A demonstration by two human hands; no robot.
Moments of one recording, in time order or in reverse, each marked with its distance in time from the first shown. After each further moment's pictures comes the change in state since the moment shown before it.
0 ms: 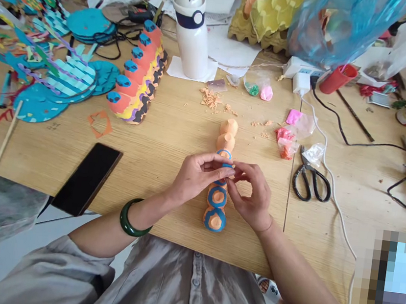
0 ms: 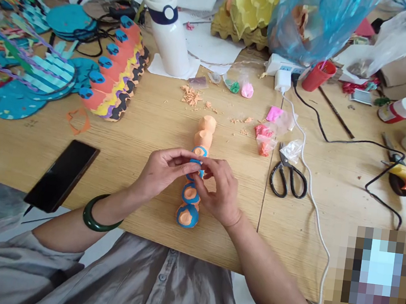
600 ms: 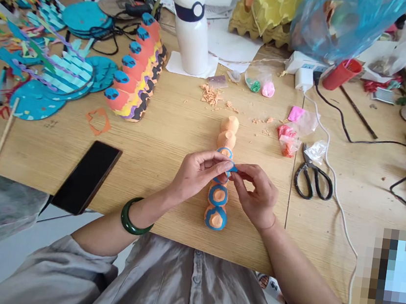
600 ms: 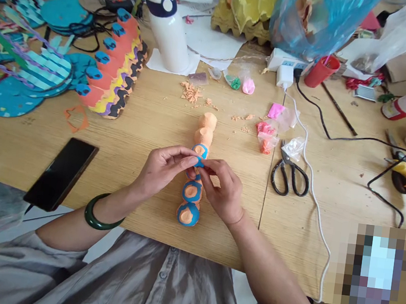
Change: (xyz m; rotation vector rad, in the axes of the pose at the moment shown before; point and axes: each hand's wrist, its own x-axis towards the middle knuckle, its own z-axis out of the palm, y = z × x) left_hand 0.002 -0.005 -0.003 0.039 -0.038 0.074; right_hand -0.002 0.002 0.001 0.051 0.069 0.010
